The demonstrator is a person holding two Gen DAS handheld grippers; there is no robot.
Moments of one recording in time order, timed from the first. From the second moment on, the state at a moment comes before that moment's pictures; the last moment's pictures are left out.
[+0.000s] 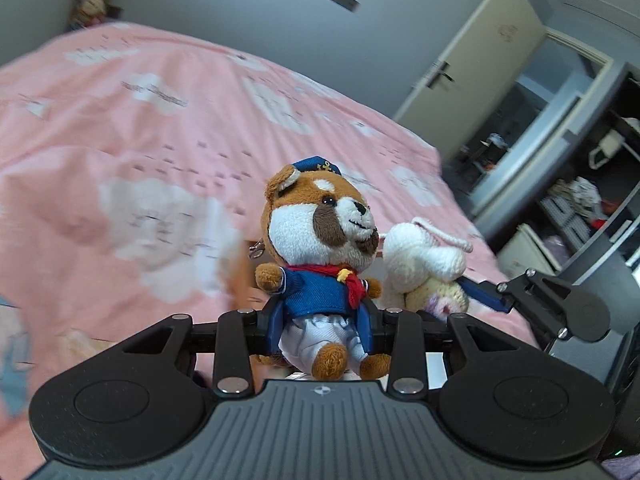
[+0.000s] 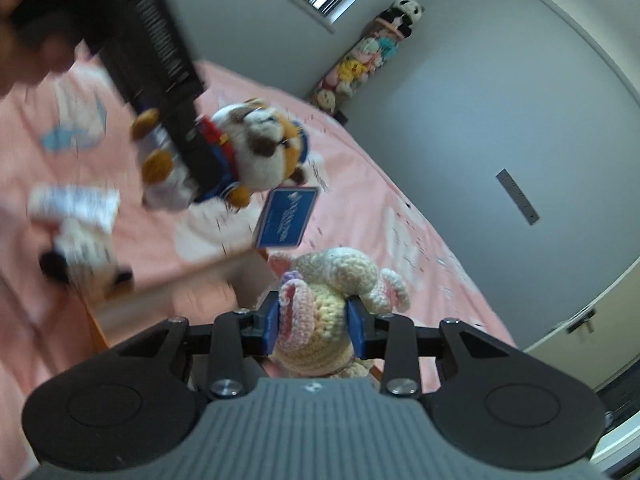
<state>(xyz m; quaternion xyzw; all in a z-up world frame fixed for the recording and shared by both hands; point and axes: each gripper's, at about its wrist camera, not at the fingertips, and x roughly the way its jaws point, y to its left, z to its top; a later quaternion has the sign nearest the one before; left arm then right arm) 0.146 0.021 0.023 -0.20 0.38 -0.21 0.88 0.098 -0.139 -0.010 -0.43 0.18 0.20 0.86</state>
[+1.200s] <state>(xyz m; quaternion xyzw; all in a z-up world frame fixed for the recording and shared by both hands) 0.229 -0.118 -0.134 -0.26 0.59 -0.28 0.71 0.153 -0.245 -0.078 -0.50 0.39 0.32 0.70</state>
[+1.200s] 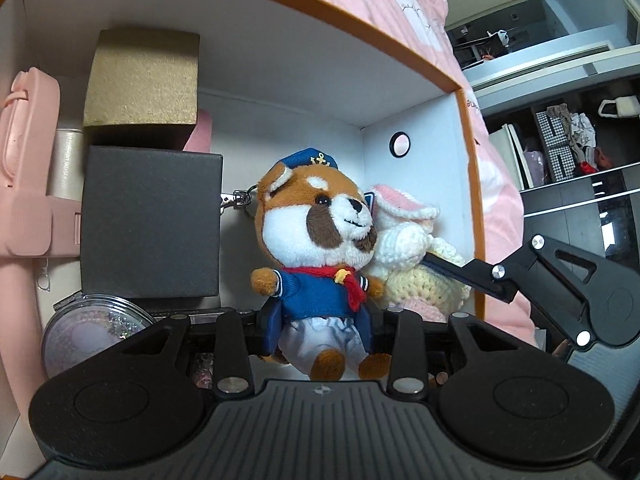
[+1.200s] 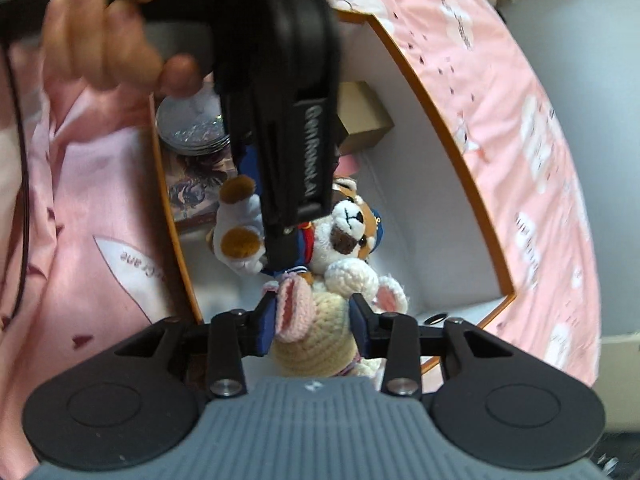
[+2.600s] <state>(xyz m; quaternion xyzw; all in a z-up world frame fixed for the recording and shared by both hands) 0.209 -0.119 -0.129 -0.17 0.59 -0.30 0.73 0.213 -0.266 -0.088 -0.29 0.60 0.24 0.71</state>
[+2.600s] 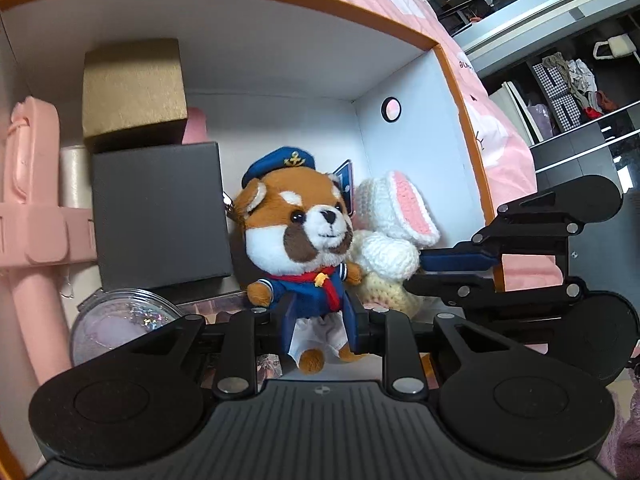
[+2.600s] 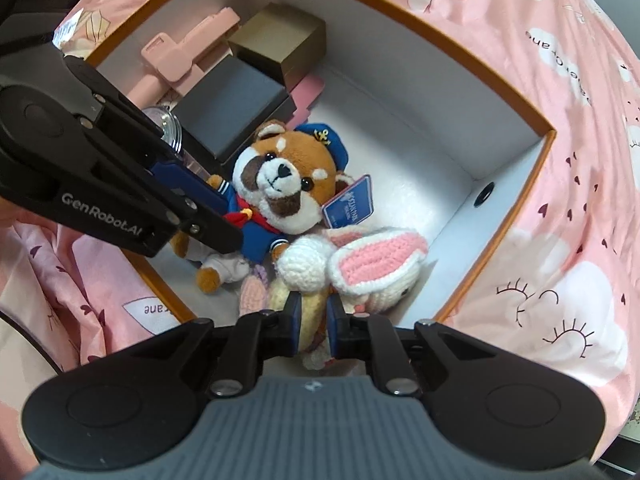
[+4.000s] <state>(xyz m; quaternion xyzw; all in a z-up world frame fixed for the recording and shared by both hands) 0.079 -0.085 0.013 -0.02 0.36 -0.26 0.90 0.102 -0.239 0.000 -0.17 0.38 0.12 0.90</state>
